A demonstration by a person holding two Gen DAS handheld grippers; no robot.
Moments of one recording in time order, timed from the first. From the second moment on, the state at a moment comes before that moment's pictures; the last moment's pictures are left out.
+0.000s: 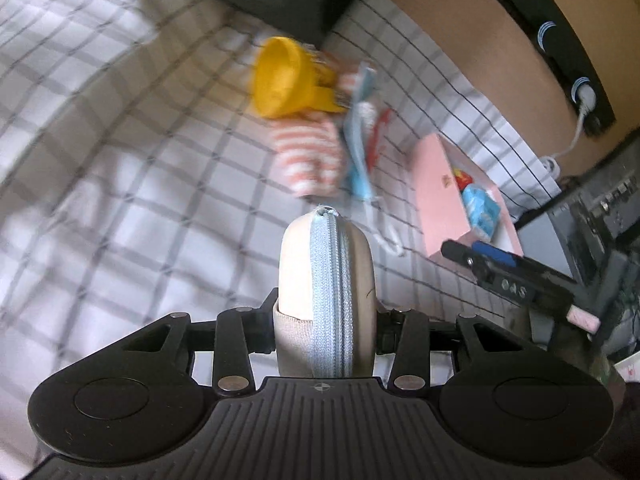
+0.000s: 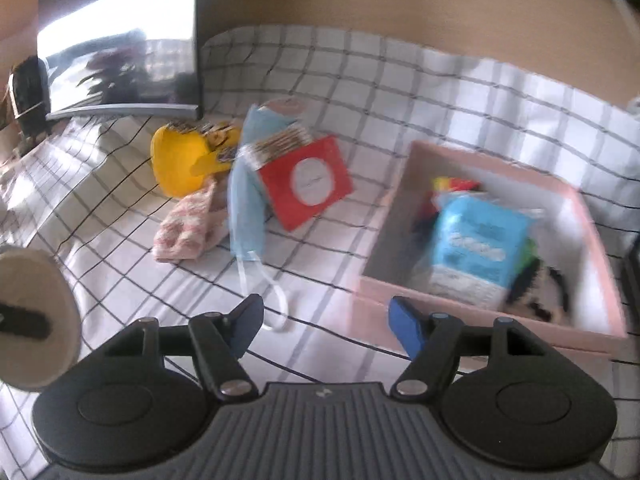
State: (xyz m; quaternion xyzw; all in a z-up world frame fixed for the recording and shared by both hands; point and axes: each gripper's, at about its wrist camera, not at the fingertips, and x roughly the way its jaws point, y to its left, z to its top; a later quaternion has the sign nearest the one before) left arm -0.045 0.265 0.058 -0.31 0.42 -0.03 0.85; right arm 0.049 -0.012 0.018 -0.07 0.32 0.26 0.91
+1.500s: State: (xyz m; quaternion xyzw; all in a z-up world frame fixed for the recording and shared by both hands) left arm -0.043 0.243 0.043 -0.34 0.45 -0.07 0.82; right arm -0.039 -0.088 0.034 -0.07 0.33 0.25 0.91
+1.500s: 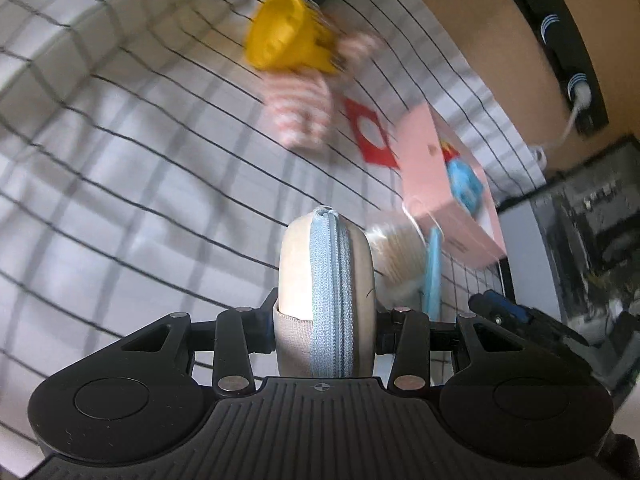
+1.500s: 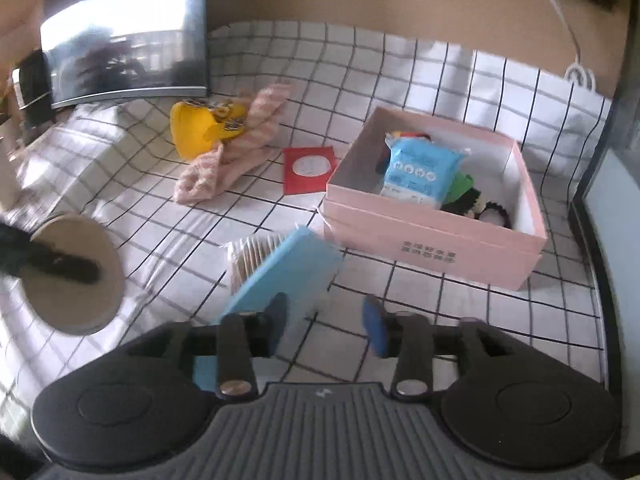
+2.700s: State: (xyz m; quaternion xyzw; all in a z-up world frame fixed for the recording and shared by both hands) left arm -0.018 0.153 0.075 -0.22 0.50 -0.20 0.81; right arm -0.074 -0.132 0.070 -0.01 0.31 0.20 0.93
